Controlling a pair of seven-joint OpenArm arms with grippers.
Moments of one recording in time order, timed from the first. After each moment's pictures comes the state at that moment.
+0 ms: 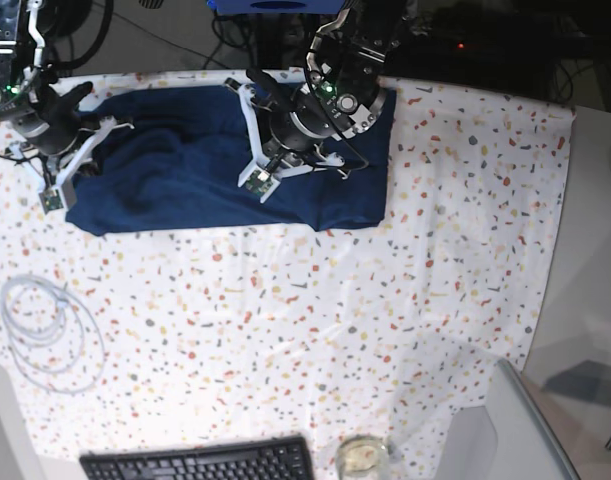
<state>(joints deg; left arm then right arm) 16.8 4.4 19.3 94.4 7.2 -17.5 46.3 -23.8 10.3 13.9 101.6 13.6 19.7 -45.8</state>
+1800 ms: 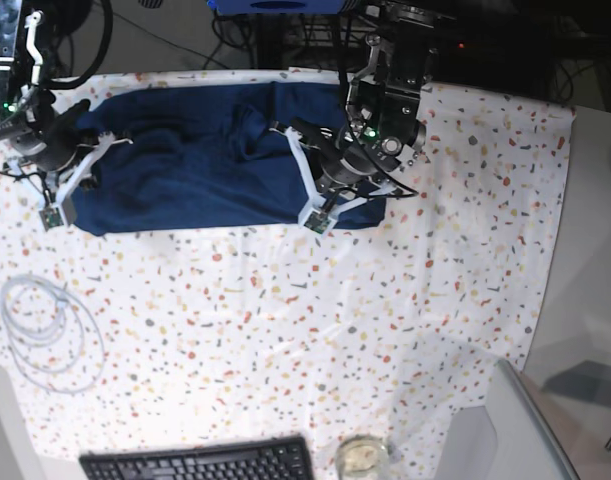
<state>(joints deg) 10.8 4.6 8.8 91.2 6.8 -17.3 51.9 -19.9 10.3 14.0 101.7 13.4 19.7 -50.5</state>
